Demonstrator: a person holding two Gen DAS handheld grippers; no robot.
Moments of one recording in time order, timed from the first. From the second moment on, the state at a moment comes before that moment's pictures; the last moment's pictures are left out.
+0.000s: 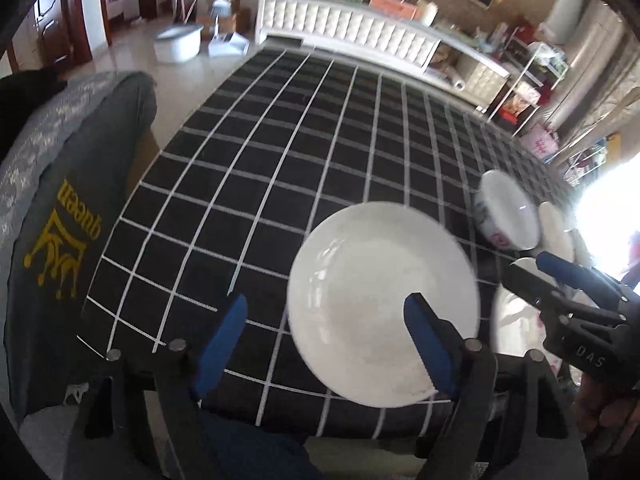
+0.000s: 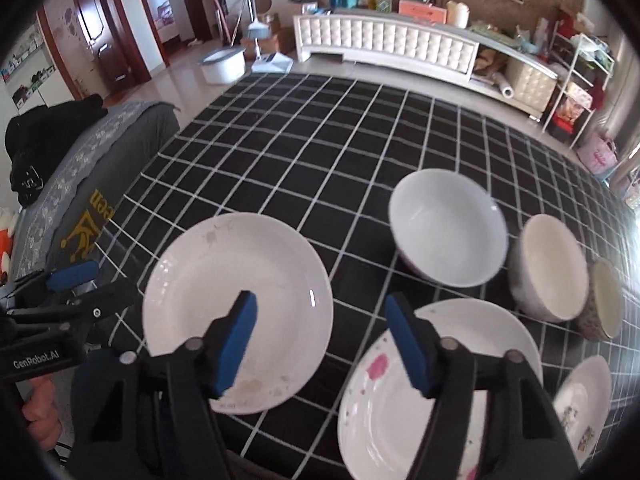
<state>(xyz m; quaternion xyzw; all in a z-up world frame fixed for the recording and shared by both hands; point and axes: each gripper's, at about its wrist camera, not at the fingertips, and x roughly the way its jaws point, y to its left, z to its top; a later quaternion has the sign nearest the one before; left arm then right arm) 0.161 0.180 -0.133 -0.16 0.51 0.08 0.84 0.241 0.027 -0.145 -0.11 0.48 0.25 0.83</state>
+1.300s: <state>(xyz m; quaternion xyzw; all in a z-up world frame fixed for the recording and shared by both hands) 0.176 0.181 -0.193 -0.16 0.58 0.10 0.80 0.265 0.035 -0.202 -0.11 0.54 0.22 0.80</state>
